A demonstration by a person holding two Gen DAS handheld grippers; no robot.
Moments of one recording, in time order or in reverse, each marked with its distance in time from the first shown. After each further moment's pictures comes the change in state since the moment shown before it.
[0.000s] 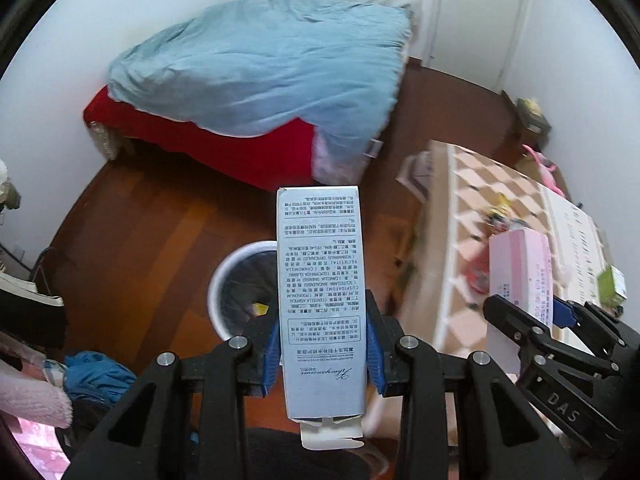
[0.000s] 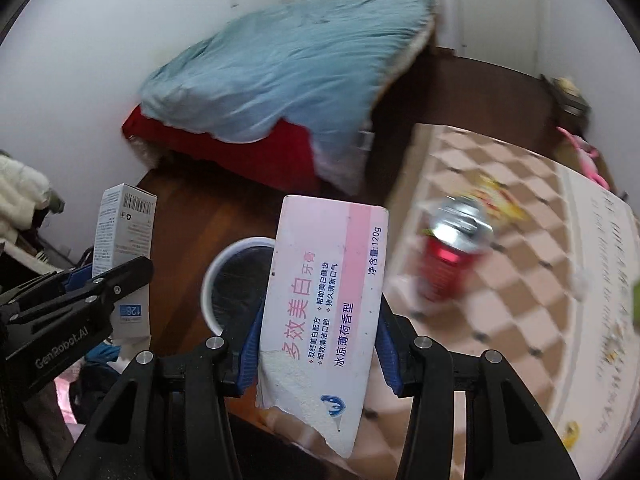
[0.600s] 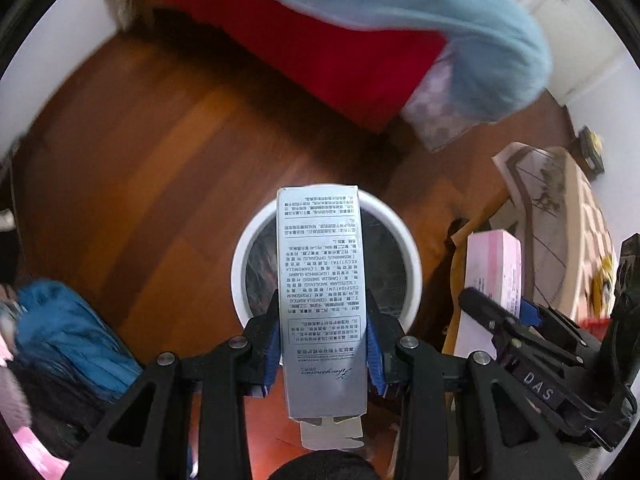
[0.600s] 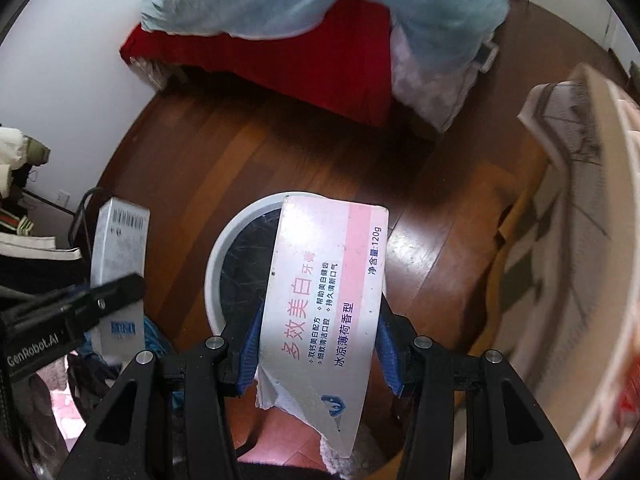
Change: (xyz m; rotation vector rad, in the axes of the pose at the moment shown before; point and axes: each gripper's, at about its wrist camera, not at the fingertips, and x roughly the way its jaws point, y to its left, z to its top) left arm 0.209 0.156 0.012 -0.321 0.354 -0.090; right arm 0.274 0.083 0.041 -0.057 0.335 0.100
